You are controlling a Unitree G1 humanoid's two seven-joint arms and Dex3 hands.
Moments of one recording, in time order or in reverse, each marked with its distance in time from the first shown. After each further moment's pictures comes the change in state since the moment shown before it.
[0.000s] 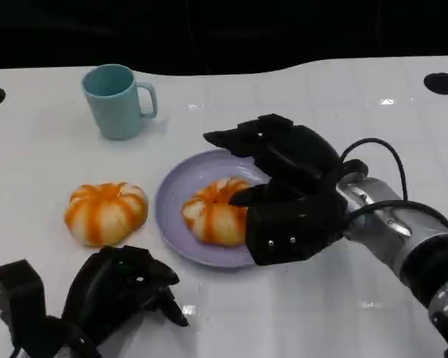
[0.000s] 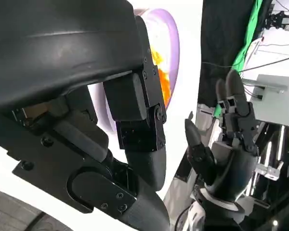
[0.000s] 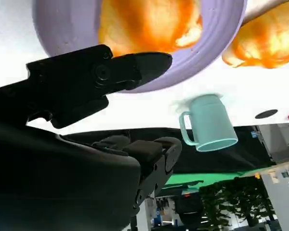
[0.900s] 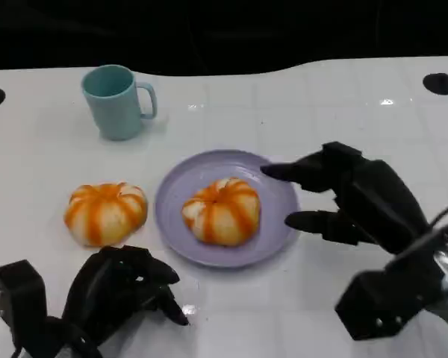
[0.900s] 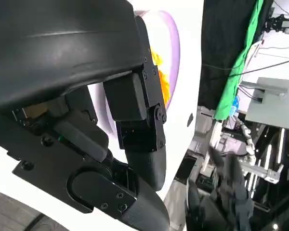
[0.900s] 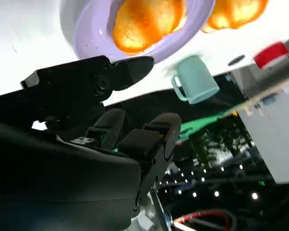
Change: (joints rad) left arm 0.000 -0.003 0.000 0.002 0.001 0.001 0.016; right arm 0.472 -0.204 -0.209 -0.540 0.105 -0.188 -0.102
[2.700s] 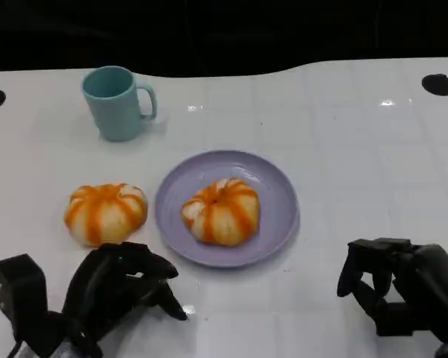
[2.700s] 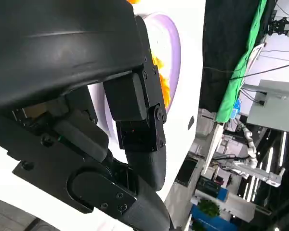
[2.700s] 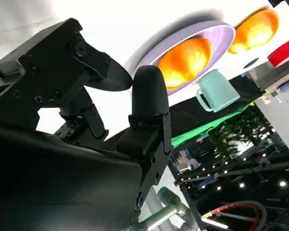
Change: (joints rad) left arm -0.033 0.009 0.004 0.047 -0.002 0.001 0.006; right arm 0.257 -0.044 -0.084 0.086 -0.055 -0.208 -0.178
